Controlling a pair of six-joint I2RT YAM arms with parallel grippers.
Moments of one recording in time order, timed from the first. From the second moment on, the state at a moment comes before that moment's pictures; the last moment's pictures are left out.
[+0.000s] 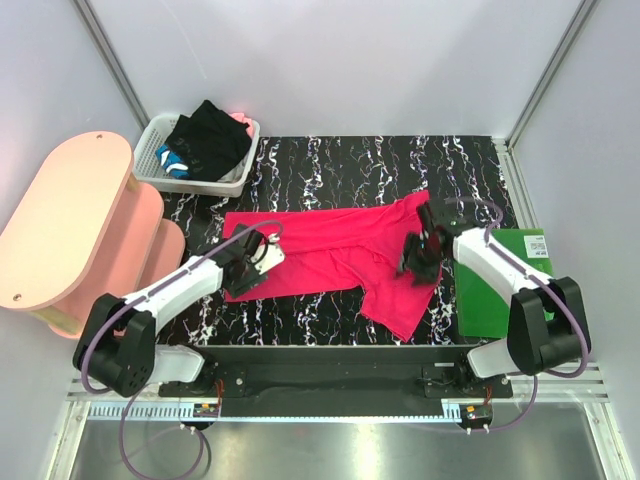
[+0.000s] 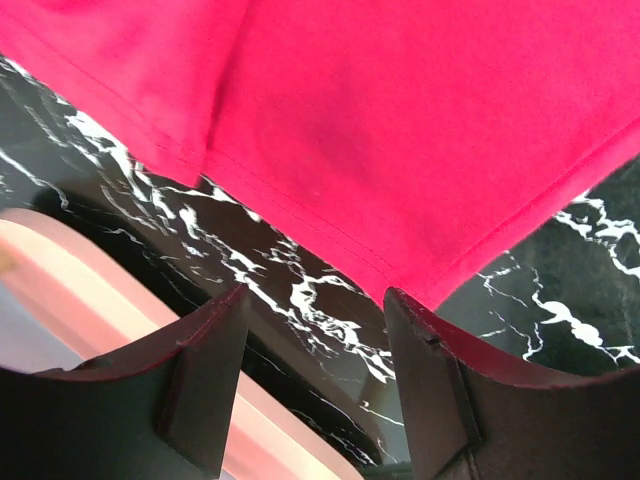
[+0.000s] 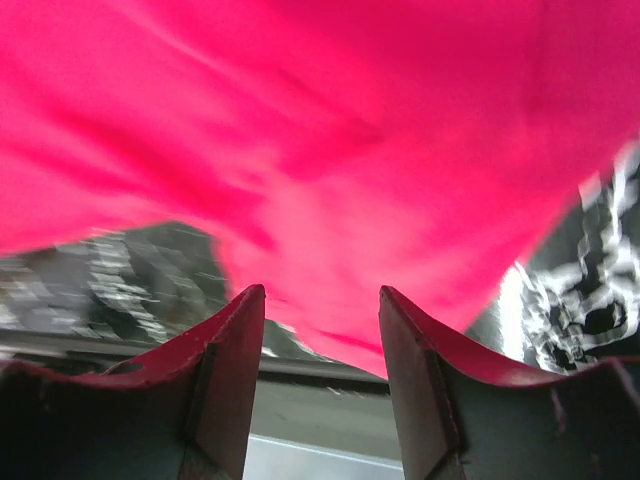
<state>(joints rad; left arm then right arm) -0.46 1.30 0.73 -0.62 -0.27 0.59 0.31 1.42 1.02 -0.78 -0.17 0.65</state>
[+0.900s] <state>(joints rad) -0.25 1.50 0.70 -0.35 -0.38 0.74 0.32 1.53 0.80 -0.65 -0.18 0.70</state>
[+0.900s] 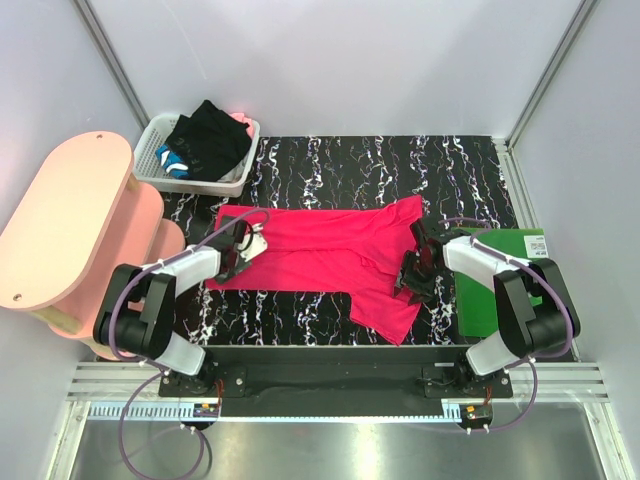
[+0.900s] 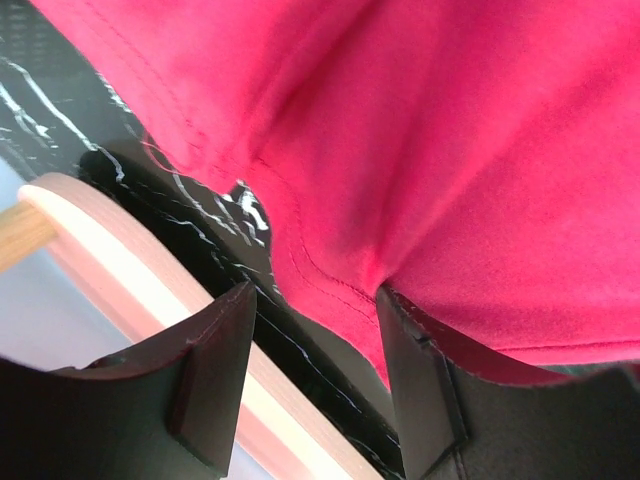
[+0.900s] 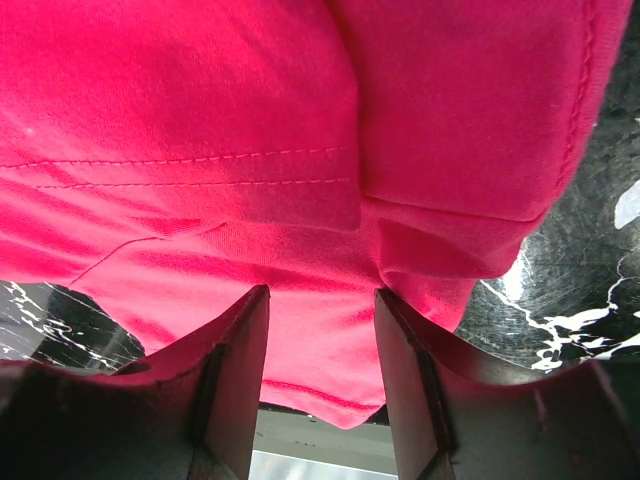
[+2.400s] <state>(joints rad) -0.24 1.32 0.63 -0.48 -0.28 0.69 0.49 1.05 0.47 -0.76 -0.21 0.93</state>
